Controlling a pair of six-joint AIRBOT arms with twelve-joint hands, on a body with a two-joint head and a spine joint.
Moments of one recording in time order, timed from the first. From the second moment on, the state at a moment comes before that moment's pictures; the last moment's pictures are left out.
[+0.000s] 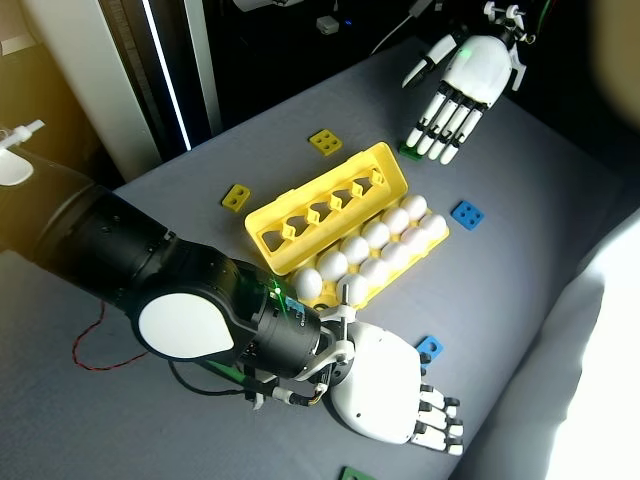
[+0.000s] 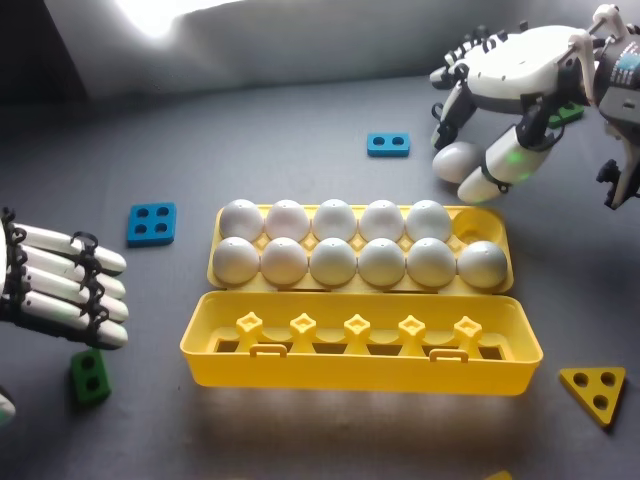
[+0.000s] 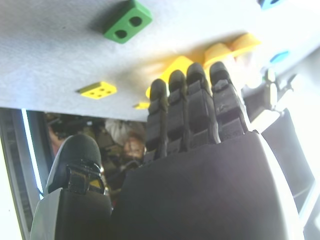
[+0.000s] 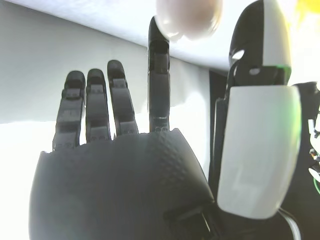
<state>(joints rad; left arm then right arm) 0.60 -0.89 1.18 1.31 -1.14 -0.08 -0.19 -1.42 1.74 -0.55 0.11 -0.46</state>
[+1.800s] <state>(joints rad) 0.62 -0.90 1.19 1.34 -1.13 -0.07 -0.20 -1.42 1.76 -0.54 0.16 -0.46</state>
